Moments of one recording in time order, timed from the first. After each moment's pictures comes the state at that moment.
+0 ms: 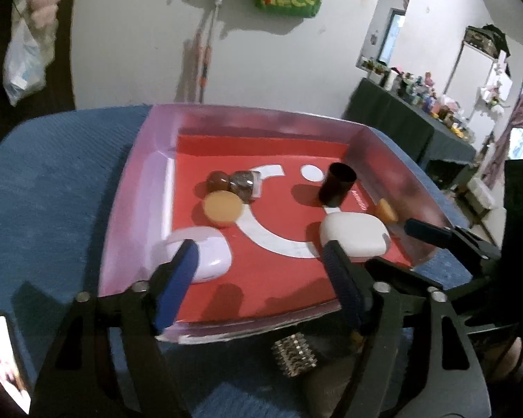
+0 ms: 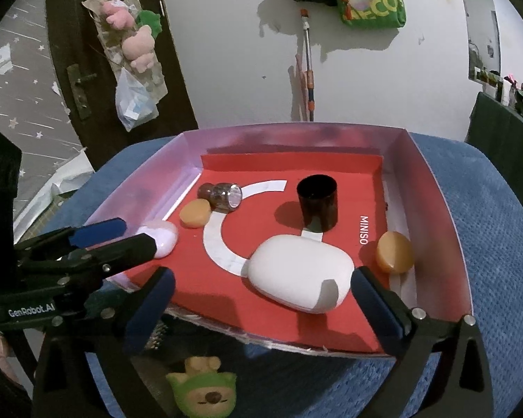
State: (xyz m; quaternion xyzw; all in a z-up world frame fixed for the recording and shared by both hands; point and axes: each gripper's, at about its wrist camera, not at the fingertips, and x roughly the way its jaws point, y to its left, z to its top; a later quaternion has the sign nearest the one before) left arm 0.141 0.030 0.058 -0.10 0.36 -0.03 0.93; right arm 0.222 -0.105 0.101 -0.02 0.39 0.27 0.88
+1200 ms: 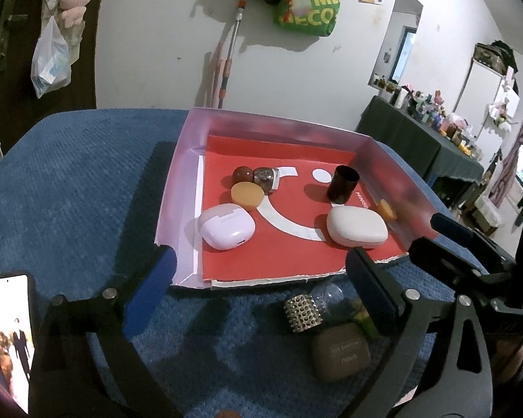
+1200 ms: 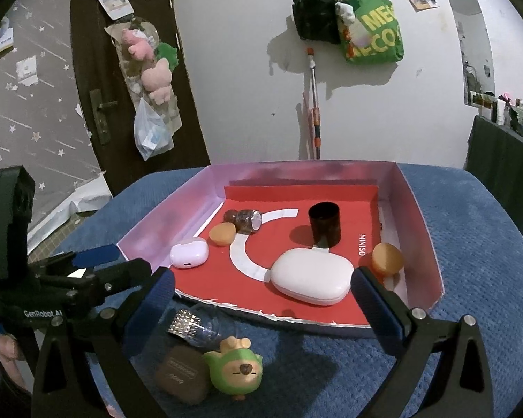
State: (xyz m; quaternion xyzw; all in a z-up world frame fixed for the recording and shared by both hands) left arm 0.095 0.042 0.064 -0.12 0.33 0.00 0.93; right arm 0.176 -0.119 0.127 0.00 0.32 0.29 0.90
